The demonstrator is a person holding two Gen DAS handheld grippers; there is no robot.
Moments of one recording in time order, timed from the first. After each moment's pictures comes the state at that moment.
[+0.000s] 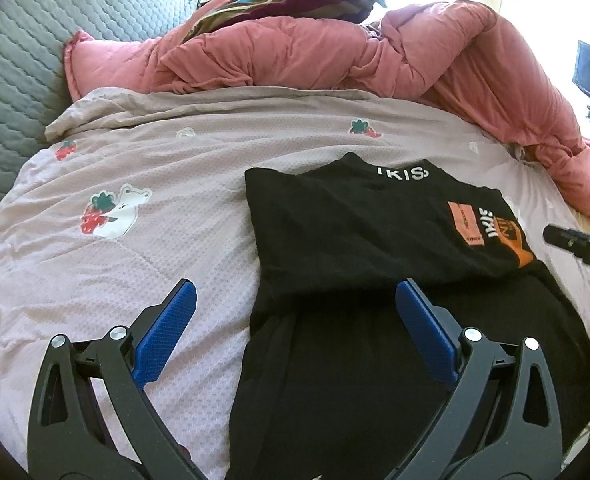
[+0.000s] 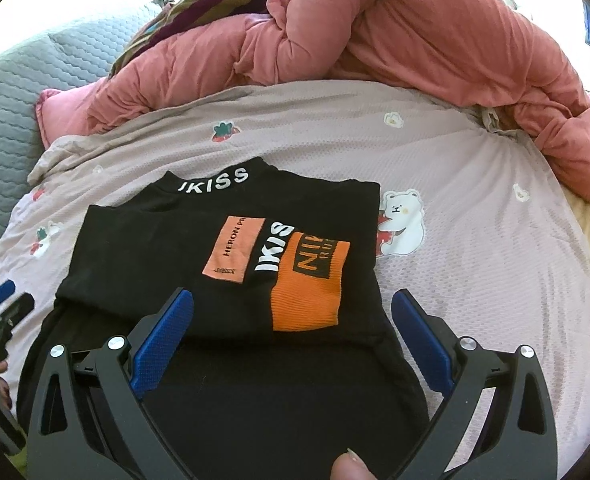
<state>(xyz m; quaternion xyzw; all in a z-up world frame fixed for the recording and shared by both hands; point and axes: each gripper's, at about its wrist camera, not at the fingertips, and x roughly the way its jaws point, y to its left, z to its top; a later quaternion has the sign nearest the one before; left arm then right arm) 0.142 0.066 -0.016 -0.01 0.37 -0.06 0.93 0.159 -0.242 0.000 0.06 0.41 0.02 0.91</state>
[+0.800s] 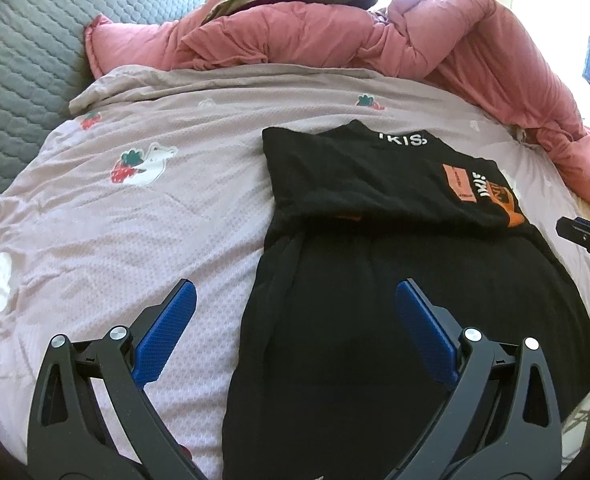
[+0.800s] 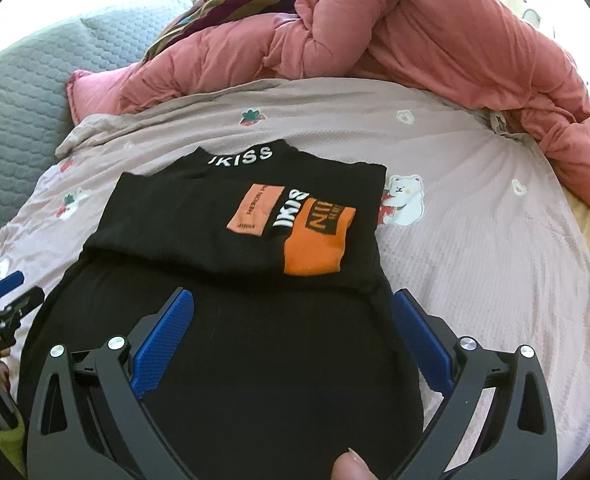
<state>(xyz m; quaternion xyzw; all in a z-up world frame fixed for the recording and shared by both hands) 0.088 0.070 -0.018 -0.01 0.40 -0.04 0.92 0.108 -0.239 0.004 0.04 0.41 0.07 0.91</state>
